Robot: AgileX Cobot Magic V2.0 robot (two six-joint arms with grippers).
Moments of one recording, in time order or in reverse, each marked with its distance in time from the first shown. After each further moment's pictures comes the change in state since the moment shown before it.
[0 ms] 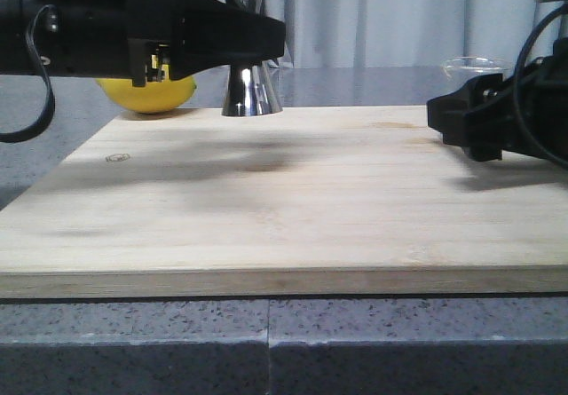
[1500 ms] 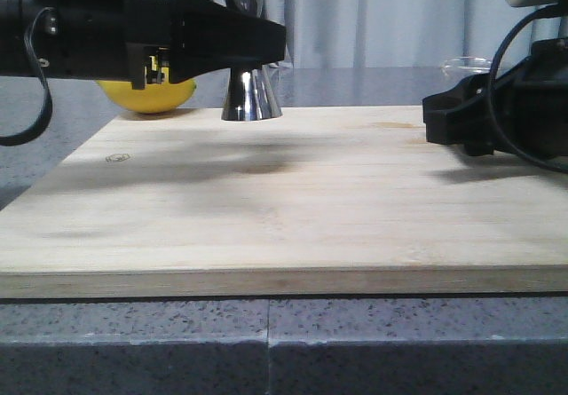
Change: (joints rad) left arm 0.000 0.000 0.000 0.019 0.000 0.000; right arm 0.000 0.057 -0.044 -0.008 -0.016 0.001
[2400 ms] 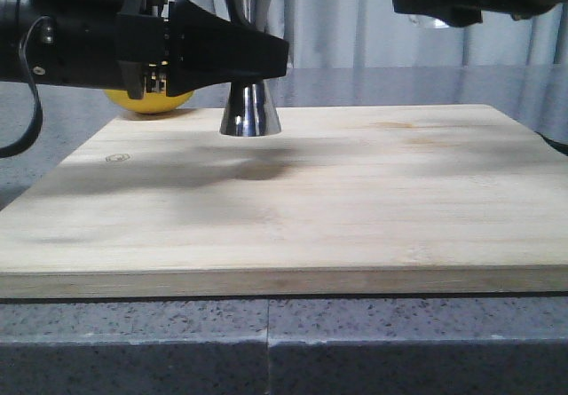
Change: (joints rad) left arm 0.000 0.000 -0.001 0.063 -0.004 0.000; right arm 0.031 -0.285 -0.262 -0.236 0.530 0.000
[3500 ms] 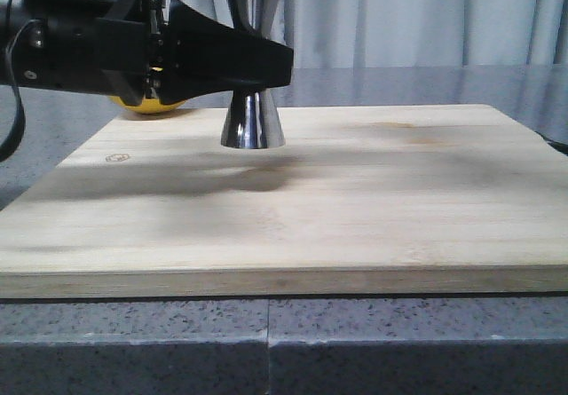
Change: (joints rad) left arm 0.000 0.000 0.000 0.072 -0.041 -0.021; right arm 0.232 -0.010 -0.278 -0.311 0.345 0.000
